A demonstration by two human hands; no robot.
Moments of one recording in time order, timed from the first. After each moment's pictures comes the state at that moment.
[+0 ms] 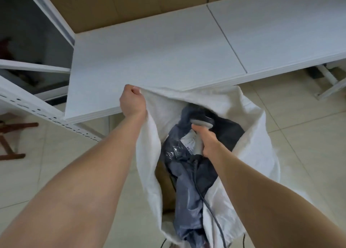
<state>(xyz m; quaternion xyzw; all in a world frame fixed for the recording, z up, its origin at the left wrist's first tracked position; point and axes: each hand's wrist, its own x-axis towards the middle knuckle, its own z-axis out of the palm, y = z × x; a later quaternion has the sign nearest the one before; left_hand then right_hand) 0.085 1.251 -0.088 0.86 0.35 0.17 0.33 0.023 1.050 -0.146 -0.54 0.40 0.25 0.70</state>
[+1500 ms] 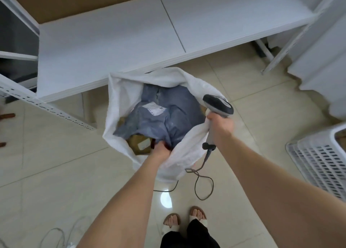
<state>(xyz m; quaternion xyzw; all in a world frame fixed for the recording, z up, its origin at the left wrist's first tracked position) -0.164 1.016 -0.123 0.84 0.22 -0.33 0.37 -0.118 0.831 -0.047 -0.62 0.45 0.08 0.63</state>
